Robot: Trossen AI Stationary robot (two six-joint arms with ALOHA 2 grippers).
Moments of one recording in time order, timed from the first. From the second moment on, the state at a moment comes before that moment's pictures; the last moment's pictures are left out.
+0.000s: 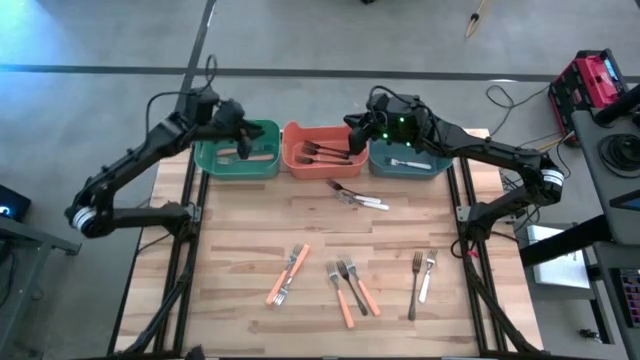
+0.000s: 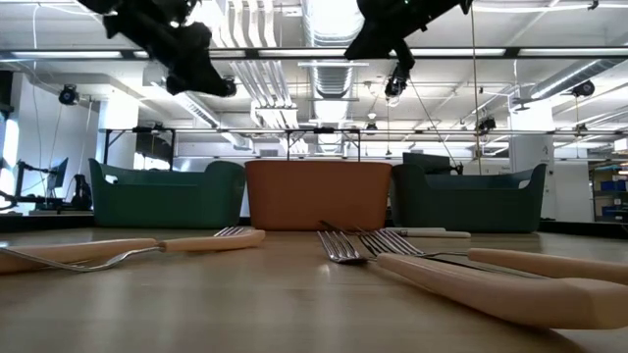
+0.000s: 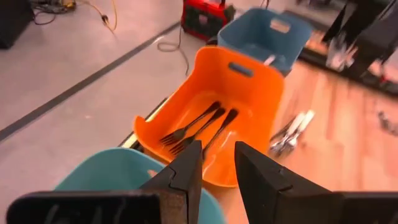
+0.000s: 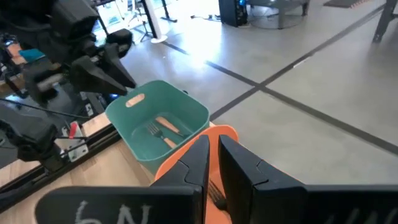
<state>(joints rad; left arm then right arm) 0.88 1.07 0.99 -0.45 0.38 0.09 -0.42 1.41 1.31 -0.18 0.10 0.26</state>
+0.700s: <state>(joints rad) 0.61 1.01 0.95 -0.18 0.24 -0.12 -0.42 1.40 1.36 -0.40 -0.01 0.27</state>
